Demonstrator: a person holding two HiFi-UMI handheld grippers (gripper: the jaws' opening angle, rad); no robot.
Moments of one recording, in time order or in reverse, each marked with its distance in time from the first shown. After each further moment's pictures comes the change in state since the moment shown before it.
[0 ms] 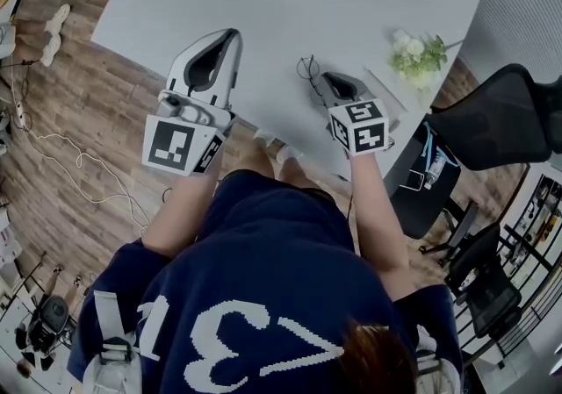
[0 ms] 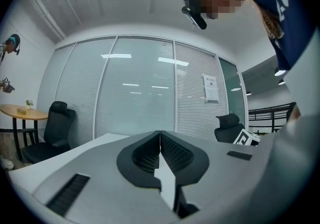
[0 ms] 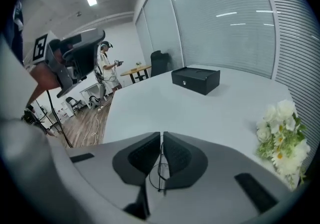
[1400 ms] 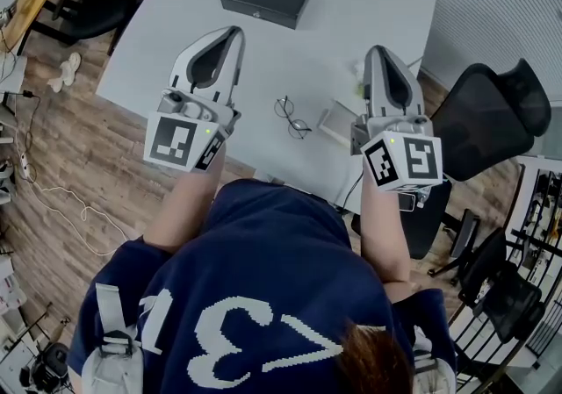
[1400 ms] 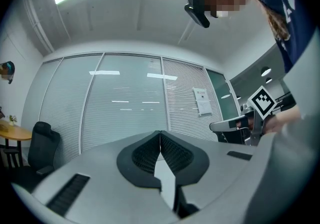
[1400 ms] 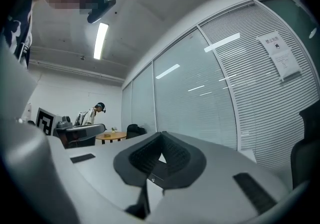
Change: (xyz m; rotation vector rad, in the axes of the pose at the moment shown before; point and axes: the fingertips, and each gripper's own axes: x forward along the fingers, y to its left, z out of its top) left arm 0.054 -0.029 0.106 0.098 -0.189 -0.097; right arm -0.235 -0.044 0.217 0.012 -0.846 -0.308
